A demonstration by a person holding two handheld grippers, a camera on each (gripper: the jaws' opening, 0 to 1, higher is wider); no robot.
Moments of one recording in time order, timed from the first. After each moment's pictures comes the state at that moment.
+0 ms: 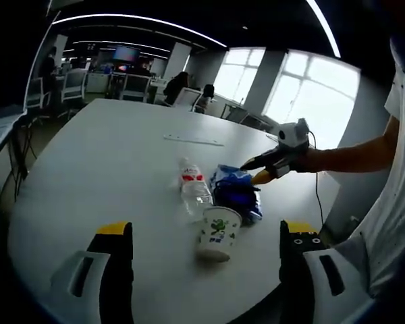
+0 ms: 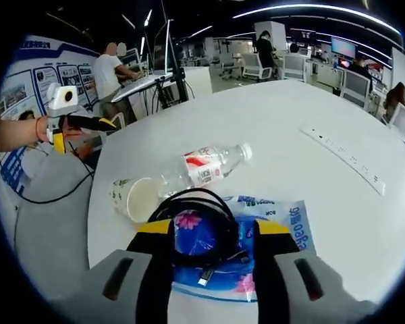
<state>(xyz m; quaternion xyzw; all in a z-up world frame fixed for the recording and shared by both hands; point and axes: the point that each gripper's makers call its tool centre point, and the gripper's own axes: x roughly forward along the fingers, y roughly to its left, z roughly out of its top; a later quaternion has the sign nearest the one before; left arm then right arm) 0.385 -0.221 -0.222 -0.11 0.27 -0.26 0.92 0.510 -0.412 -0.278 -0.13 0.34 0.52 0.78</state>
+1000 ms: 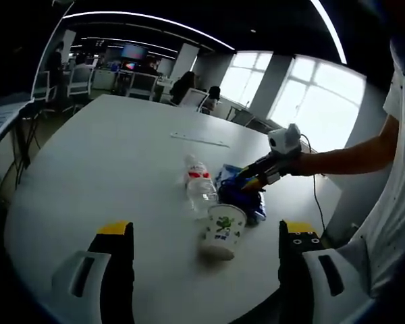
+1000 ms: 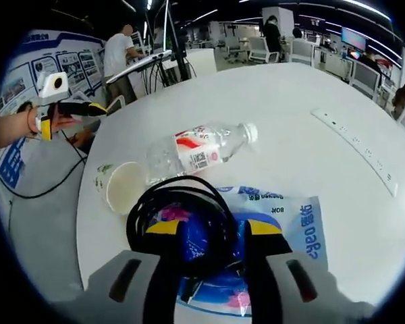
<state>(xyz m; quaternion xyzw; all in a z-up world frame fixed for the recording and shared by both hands) 0.385 -0.216 -0.229 -0.13 0.27 -0.24 0.92 0.520 -0.401 -0.314 -0.16 0.38 0.52 0.75</state>
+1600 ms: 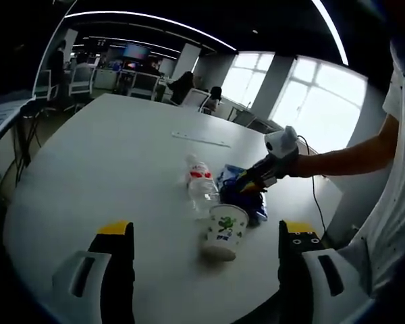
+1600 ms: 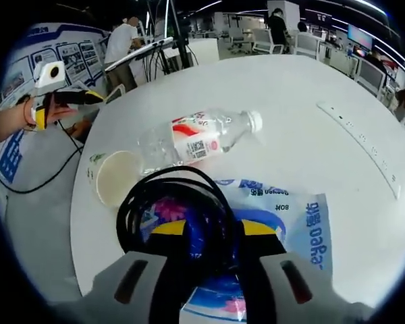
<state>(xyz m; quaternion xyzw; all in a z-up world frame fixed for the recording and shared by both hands) 0.385 -0.211 -0.233 -0.14 0.27 -0.24 0.92 0.517 -0.399 -0.332 -0.19 0.40 0.52 0.73</state>
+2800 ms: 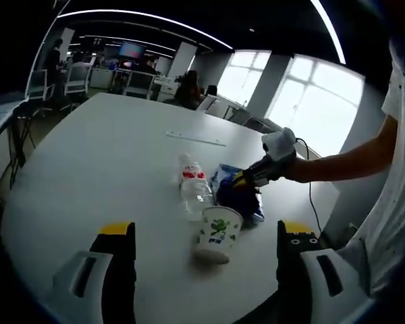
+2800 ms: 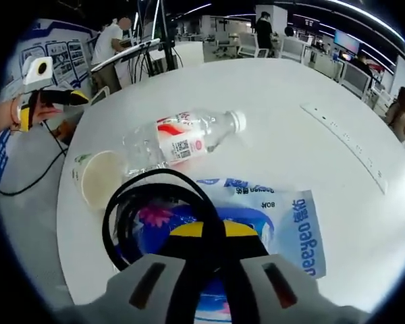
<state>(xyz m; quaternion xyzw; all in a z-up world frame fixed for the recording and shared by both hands) 0.384 -0.218 -0.232 -0.14 0.27 -0.25 0.92 0.526 -0.397 -0.334 -0.20 0.38 0.47 0.77</state>
